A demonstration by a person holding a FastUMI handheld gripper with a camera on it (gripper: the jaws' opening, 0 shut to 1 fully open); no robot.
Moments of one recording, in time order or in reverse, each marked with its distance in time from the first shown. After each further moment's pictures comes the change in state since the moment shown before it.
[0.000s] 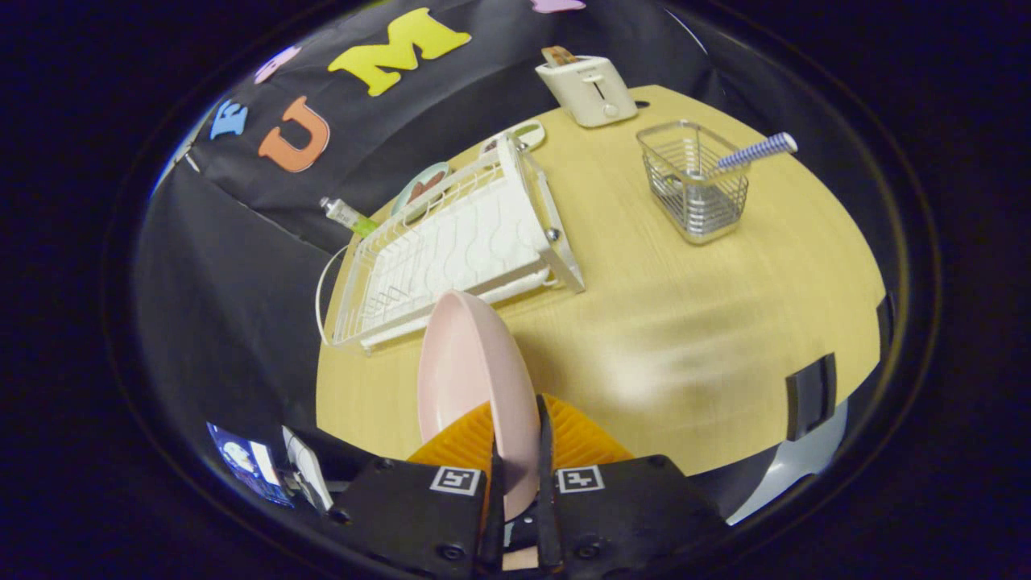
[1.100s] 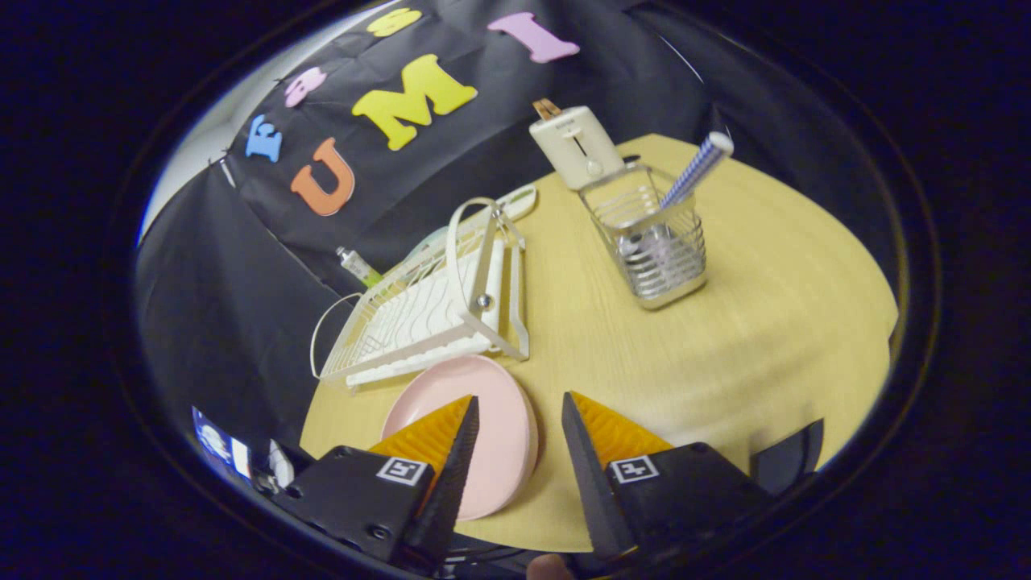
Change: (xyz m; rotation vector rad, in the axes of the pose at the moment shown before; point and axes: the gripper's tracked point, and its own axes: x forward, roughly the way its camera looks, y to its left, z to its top) arm -0.032 -0.075 0.067 -0.227 -0.445 0.004
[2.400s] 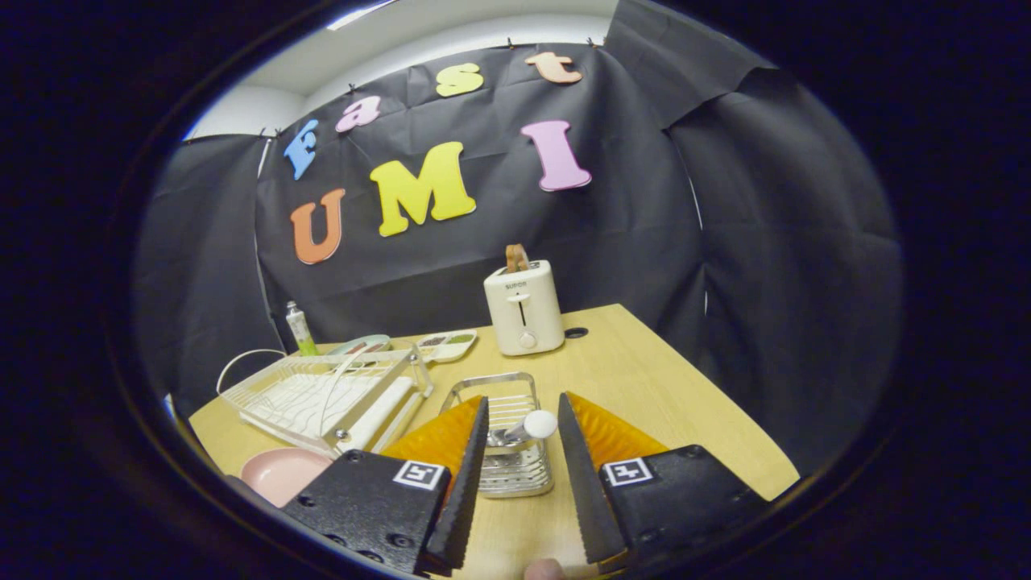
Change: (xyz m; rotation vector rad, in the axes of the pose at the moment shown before) arm 0.033 -0.107 0.124 -0.173 -0.407 -0.110
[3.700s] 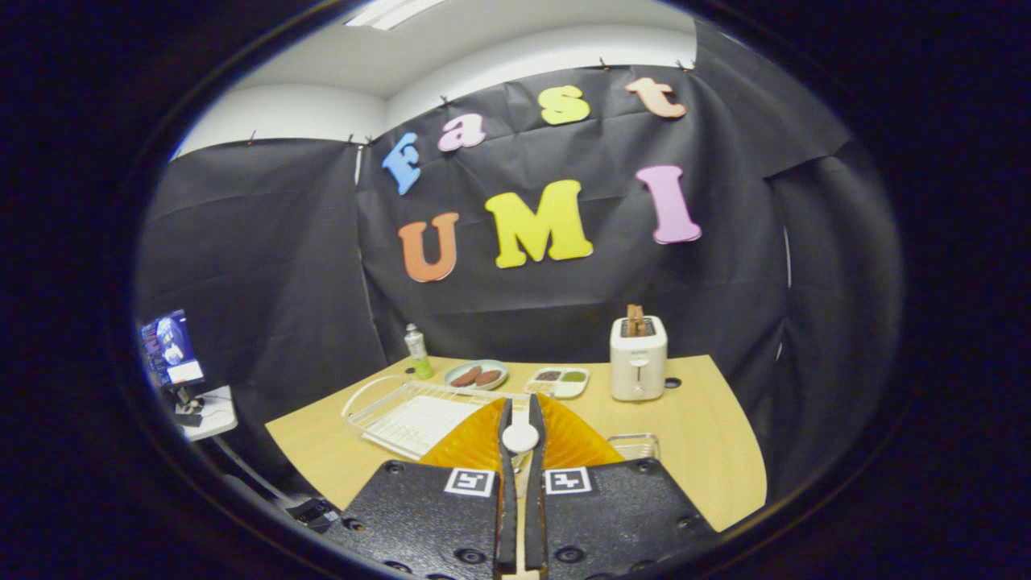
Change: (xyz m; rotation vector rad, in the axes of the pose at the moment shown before) arm -0.131 0.168 0.092 -0.201 0.041 0.351
